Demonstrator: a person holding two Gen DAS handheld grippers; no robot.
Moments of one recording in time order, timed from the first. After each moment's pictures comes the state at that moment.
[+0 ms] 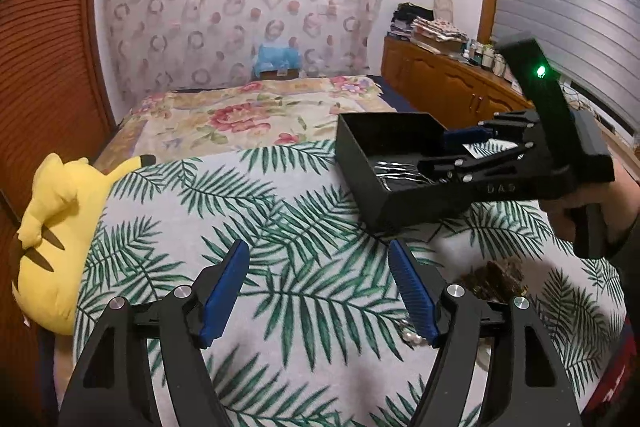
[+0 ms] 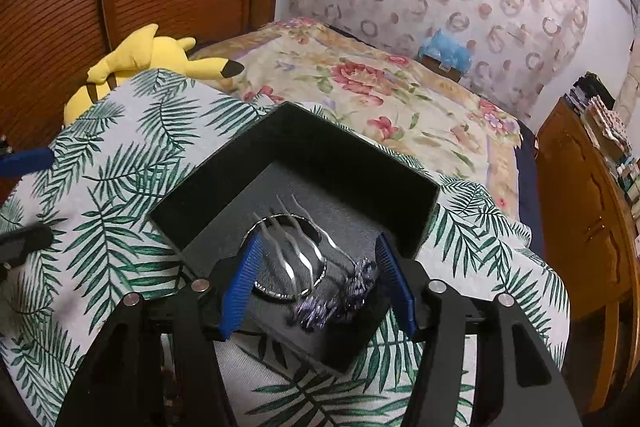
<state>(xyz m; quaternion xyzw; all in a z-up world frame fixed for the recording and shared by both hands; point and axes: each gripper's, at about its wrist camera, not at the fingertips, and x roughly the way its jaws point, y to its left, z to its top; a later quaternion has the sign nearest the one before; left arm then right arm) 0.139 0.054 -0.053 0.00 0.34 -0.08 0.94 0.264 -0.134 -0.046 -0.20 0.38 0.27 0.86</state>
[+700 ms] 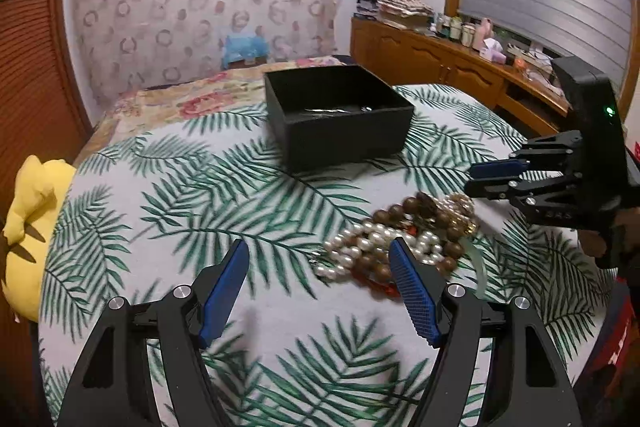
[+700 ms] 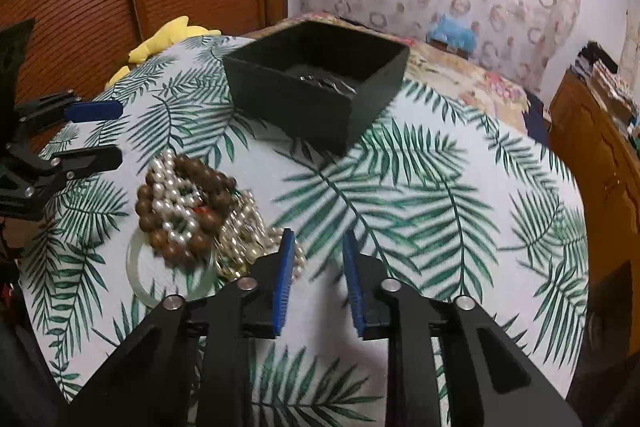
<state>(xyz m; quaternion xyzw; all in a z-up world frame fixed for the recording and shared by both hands) 0.099 0.000 -0.080 0.04 0.36 -0.12 0.92 0.164 -0.227 -0.084 -0.15 0.41 0.30 0.85</state>
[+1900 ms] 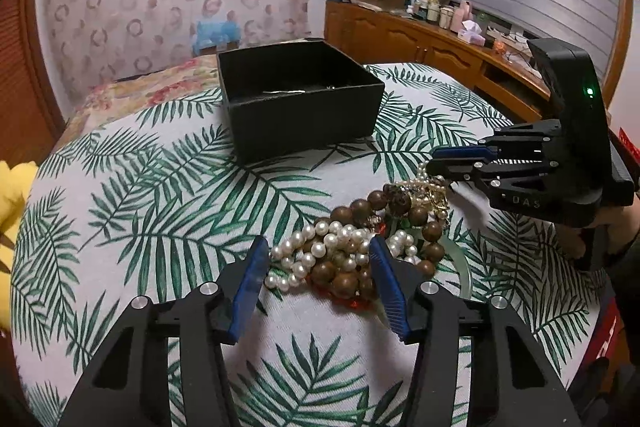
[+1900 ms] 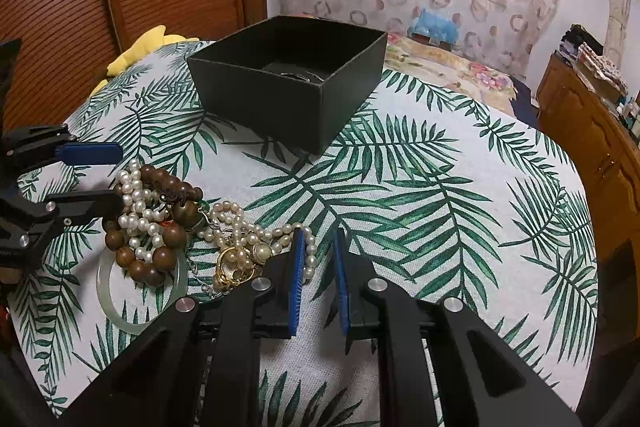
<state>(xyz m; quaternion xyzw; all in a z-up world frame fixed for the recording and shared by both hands) 0.119 -0.024 -0.097 0.04 0.38 -0.17 0.91 0.182 -0.229 -0.100 -0.13 0.40 0.27 0.87</state>
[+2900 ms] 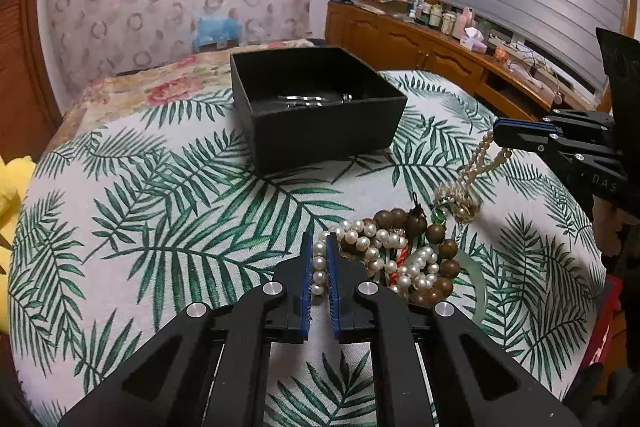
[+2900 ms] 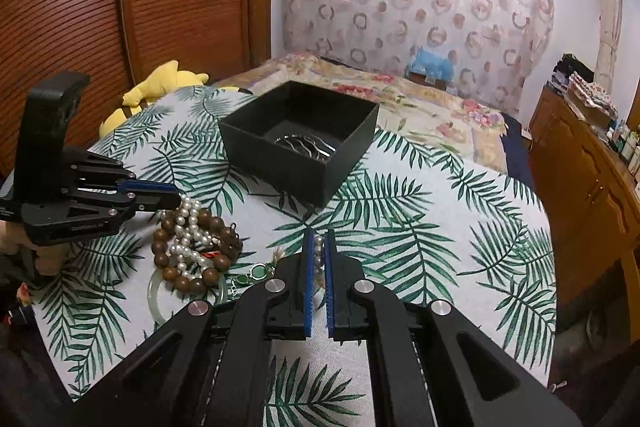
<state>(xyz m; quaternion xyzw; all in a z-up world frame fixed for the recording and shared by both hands) 0.131 -0.006 -0.093 0.02 0.38 -0.17 0.91 0.148 -0.239 -0.037 -0.13 0.34 0.27 0.89</state>
